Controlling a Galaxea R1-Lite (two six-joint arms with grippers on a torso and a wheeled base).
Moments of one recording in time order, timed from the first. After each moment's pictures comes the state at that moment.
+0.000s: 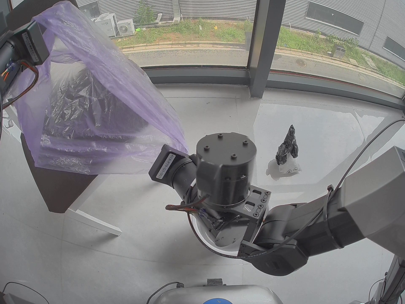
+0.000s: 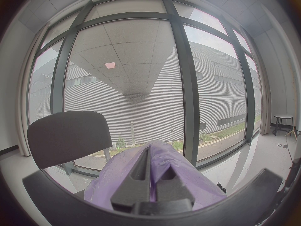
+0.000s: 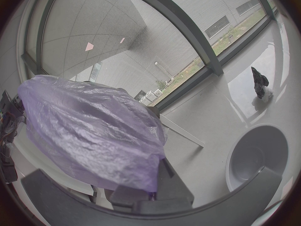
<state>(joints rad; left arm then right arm) -0.51 1.21 -0.94 -0.77 0.27 0.30 1.01 2.14 -1.25 -0.89 -0.48 0.71</state>
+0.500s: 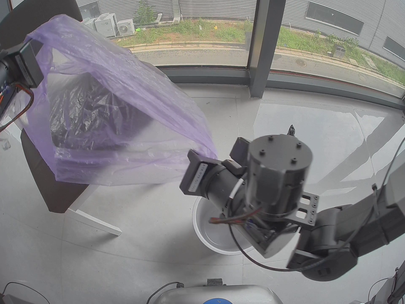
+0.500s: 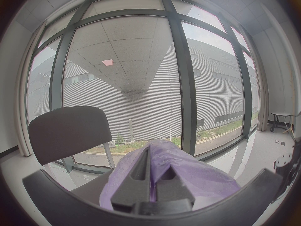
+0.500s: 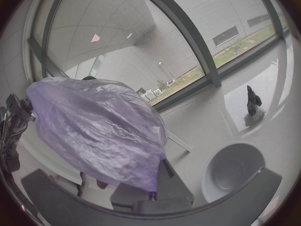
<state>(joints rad) -0.52 1.15 -0.85 -0.77 0.26 0.30 1.00 1.96 -1.01 -0.92 -0.48 0.59</state>
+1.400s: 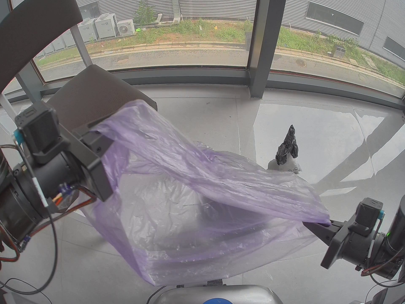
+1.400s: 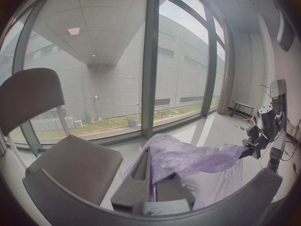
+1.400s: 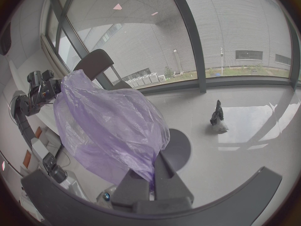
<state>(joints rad) -0.76 1.22 -0.63 -0.69 0.19 0.24 0.87 1.31 -0.23 -0.83 -0.30 0.31</state>
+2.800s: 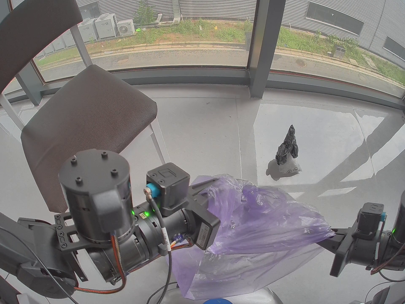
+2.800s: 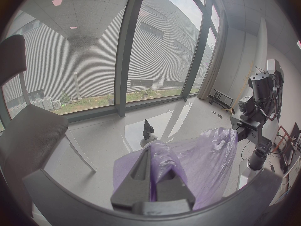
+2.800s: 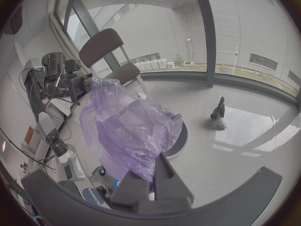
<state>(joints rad) -0.94 1.60 -0.66 -0.76 0.19 0.10 0.82 1.20 -0.32 -0.46 -0.17 0.18</state>
